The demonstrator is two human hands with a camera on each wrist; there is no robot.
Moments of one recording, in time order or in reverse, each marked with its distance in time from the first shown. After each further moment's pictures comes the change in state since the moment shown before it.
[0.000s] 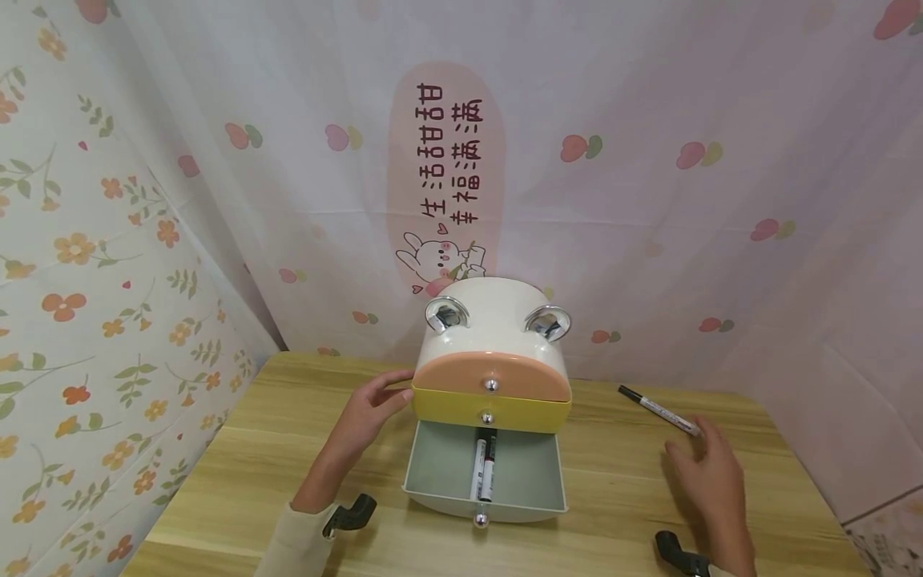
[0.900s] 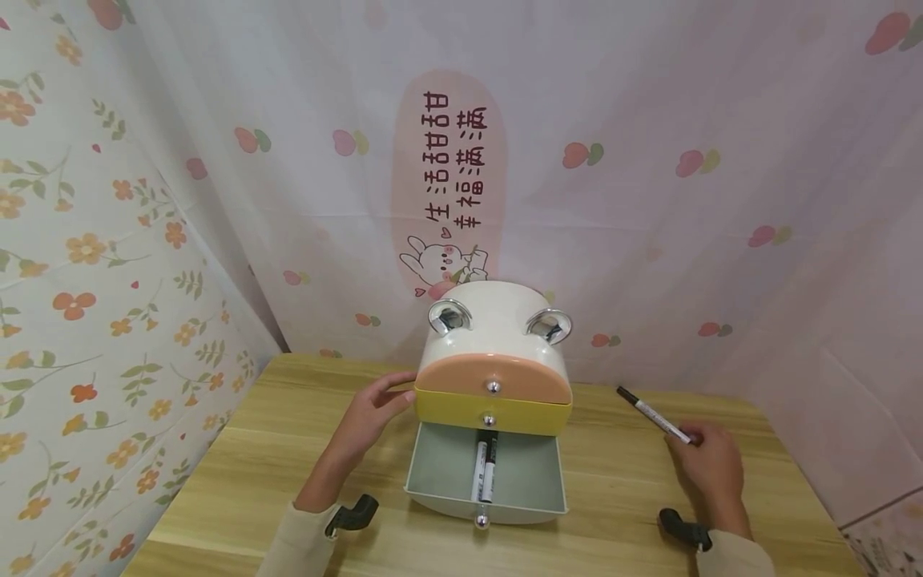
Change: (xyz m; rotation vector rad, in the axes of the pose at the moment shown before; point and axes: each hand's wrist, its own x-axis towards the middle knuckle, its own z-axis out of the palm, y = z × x) left_hand -0.002 0.003 -0.001 0.016 -0.007 -0.004; right_hand 0.039 0.019 0.004 -0.192 0.089 -0.058
